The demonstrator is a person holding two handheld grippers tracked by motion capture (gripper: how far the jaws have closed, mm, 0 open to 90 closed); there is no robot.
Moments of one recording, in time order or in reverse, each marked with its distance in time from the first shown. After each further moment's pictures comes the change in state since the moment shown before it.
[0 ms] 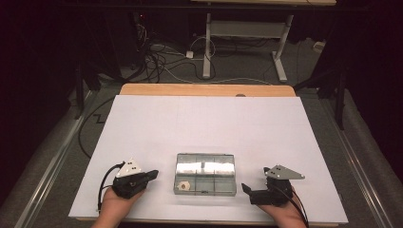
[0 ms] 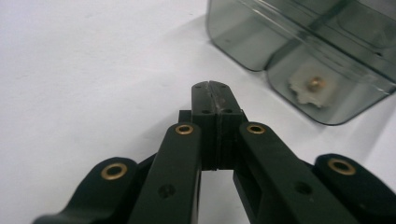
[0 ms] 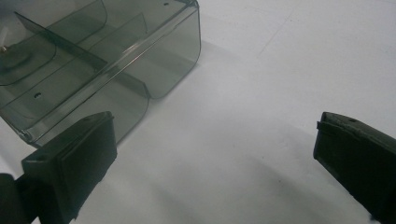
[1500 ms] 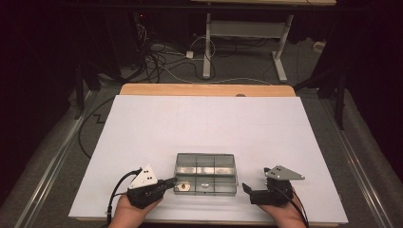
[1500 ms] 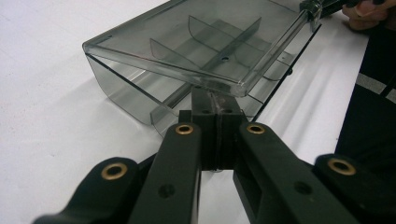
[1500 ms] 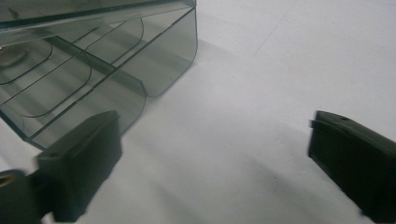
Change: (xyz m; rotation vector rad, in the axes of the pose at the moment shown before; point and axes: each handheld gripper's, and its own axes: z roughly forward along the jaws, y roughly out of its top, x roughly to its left) left arm -0.061 0.023 0.002 -0.057 -0.137 0.117; right arm 0.001 0.000 -0.001 0.003 -0.017 -0.008
